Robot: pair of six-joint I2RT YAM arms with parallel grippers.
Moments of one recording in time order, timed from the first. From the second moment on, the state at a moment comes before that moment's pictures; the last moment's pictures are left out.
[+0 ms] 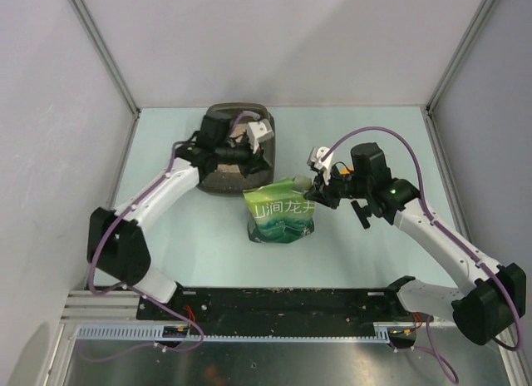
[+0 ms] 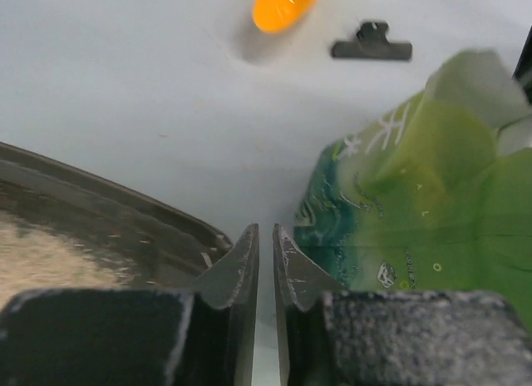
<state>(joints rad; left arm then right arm) -0.44 1.51 1.31 -0.36 0.70 0.37 0.53 1.15 1.00 -0.40 -0.63 -0.39</state>
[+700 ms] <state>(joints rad) -0.62 1.72 1.30 -0.12 0.88 0.29 0.48 1.15 1.00 -0.40 -0.58 -0.40</state>
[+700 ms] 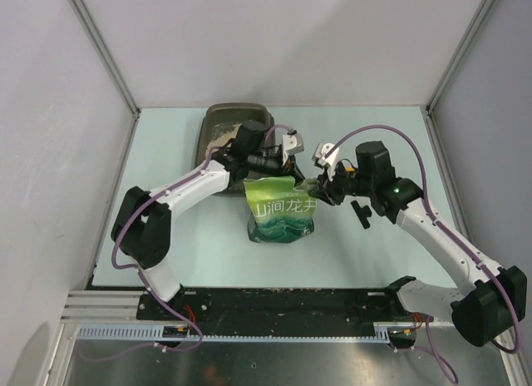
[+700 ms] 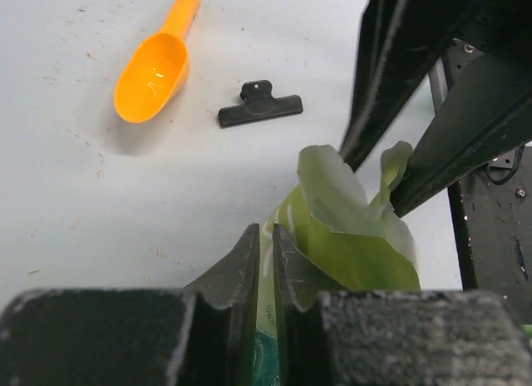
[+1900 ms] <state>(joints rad) -0.61 1.72 1.30 -0.08 0.97 0.22 0.39 1.18 0.98 -0.38 -0.65 -0.36</state>
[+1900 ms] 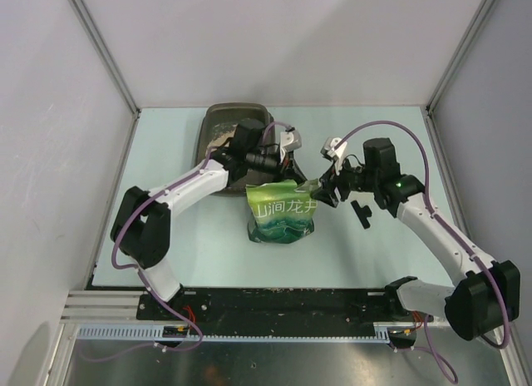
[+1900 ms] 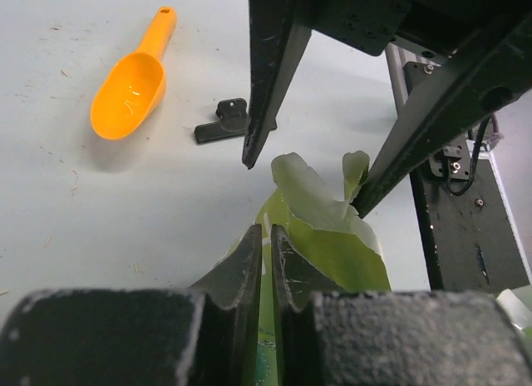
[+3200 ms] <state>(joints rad) -0.49 1.73 1.30 -0.11 1.05 0.15 0.31 1.38 0.92 -0.01 -1.07 -0.05</state>
